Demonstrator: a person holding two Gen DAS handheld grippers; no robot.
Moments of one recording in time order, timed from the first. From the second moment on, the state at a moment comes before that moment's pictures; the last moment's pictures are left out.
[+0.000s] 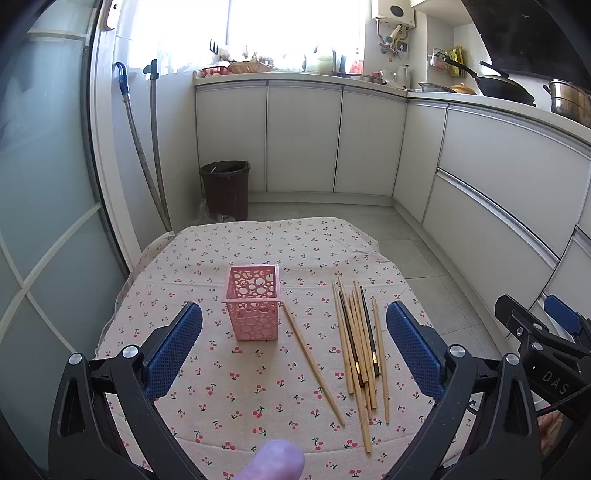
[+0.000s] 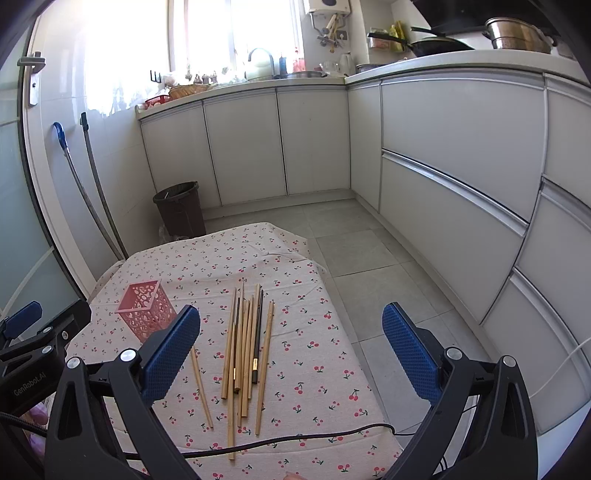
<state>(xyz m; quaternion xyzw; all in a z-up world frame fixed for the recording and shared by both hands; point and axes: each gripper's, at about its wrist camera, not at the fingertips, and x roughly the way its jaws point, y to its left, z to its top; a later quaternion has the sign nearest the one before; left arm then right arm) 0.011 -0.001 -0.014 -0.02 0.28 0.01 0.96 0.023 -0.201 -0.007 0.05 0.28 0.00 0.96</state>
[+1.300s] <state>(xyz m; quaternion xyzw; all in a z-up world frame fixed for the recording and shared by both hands) 0.013 0.003 -0.019 -0.02 0.29 0.02 0.96 0.022 -0.200 -0.009 0.05 0.28 0.00 0.96</state>
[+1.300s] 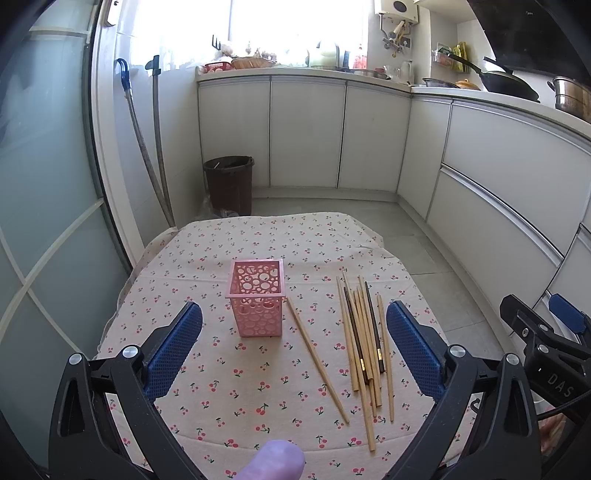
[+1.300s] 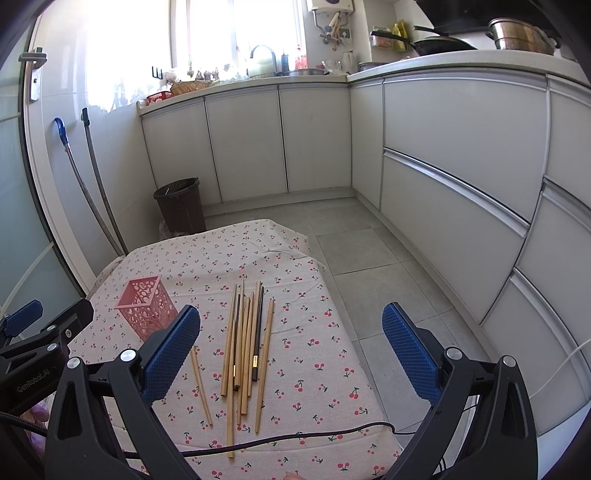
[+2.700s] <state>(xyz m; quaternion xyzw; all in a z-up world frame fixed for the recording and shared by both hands) 0.104 -0.017 -0.137 -0.07 0.54 -0.03 0.84 0.128 -0.292 0.049 0.39 0.32 0.20 0.84</state>
